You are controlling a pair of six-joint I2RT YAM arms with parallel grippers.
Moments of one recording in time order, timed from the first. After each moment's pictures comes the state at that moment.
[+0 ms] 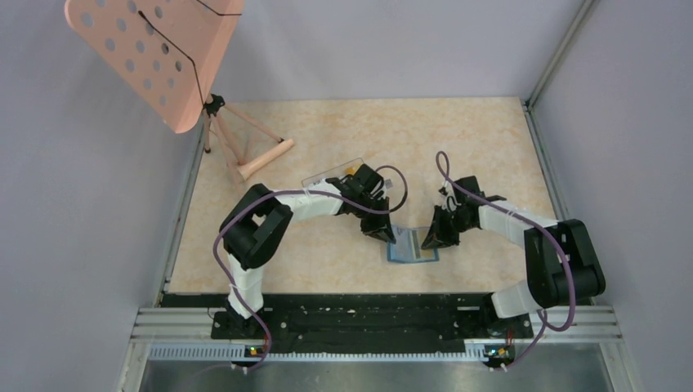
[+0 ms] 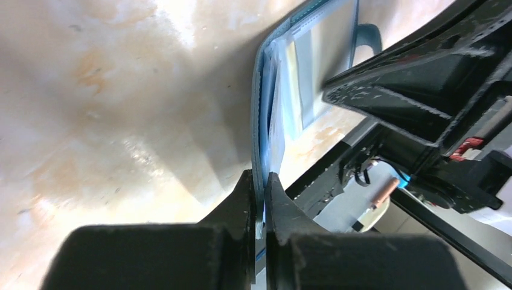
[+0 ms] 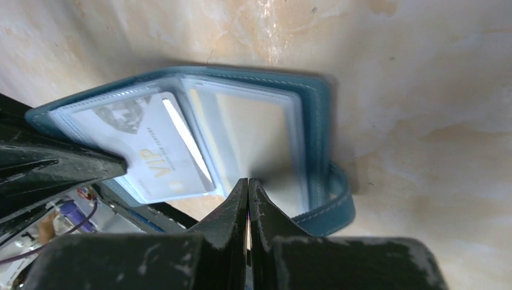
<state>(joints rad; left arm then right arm) -0.77 1.94 1.22 -0.29 0.57 -0.78 0.23 1.45 0.65 -0.45 -0.49 0.45</state>
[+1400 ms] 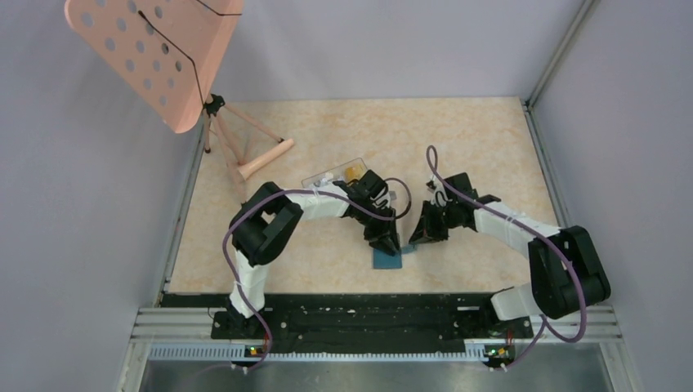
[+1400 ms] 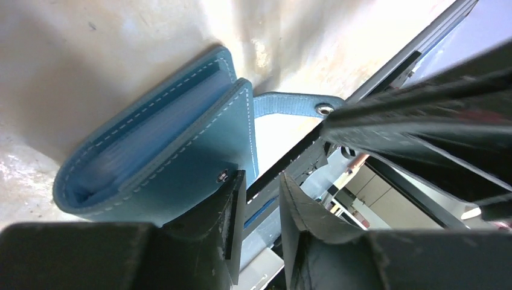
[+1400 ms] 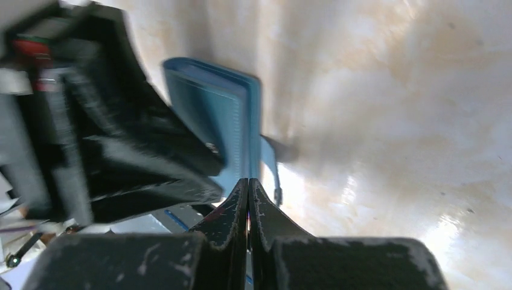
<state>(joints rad) -0.80 2.01 1.29 -0.42 0.68 -0.80 0.34 1.41 0.68 -0.40 -0.53 0.49</state>
